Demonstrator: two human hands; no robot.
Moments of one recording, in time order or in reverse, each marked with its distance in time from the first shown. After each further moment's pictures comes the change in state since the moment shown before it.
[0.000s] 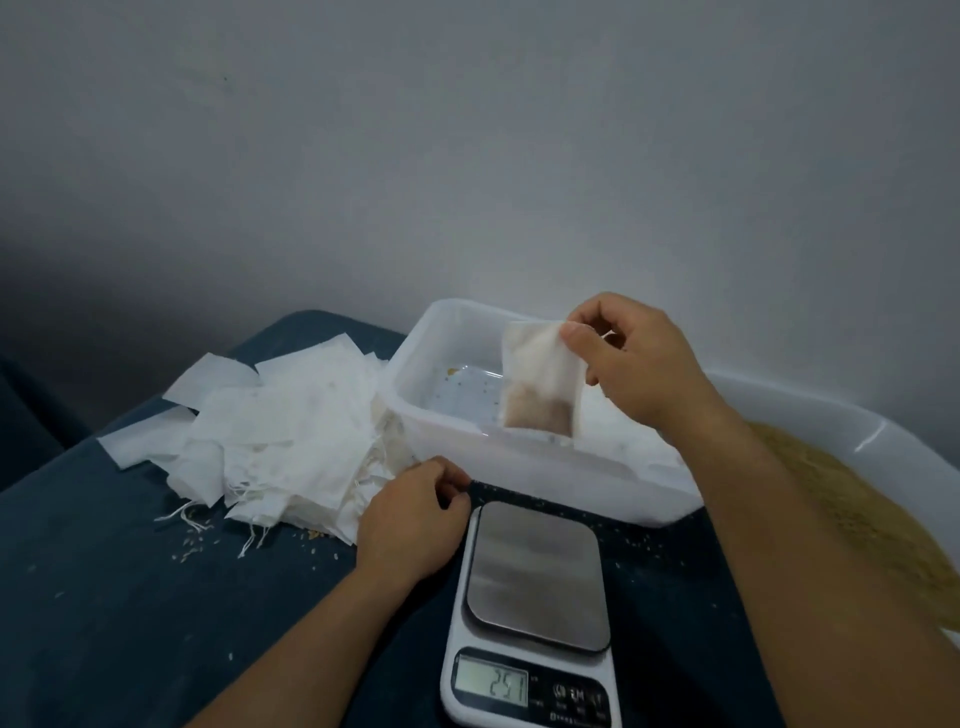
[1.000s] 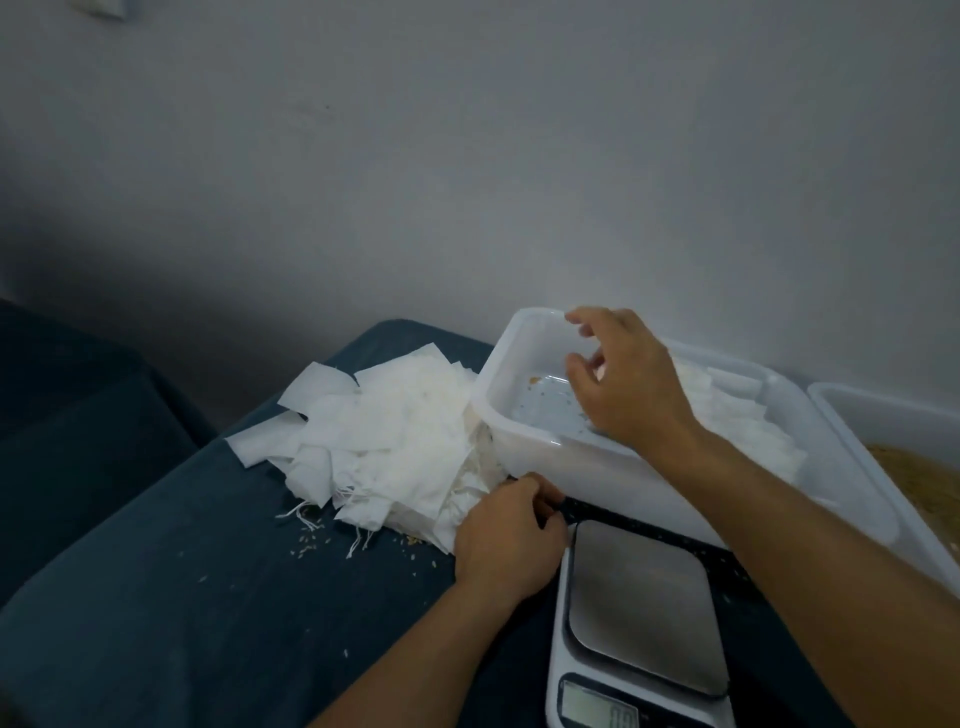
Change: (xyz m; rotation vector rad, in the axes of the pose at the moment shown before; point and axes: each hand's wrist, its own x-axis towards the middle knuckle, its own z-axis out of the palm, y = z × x) left_hand -0.009 0.006 -0.003 -0.021 -0.032 0.019; right_hand 0.030 0.008 0.100 -0.281 0.047 -0.267
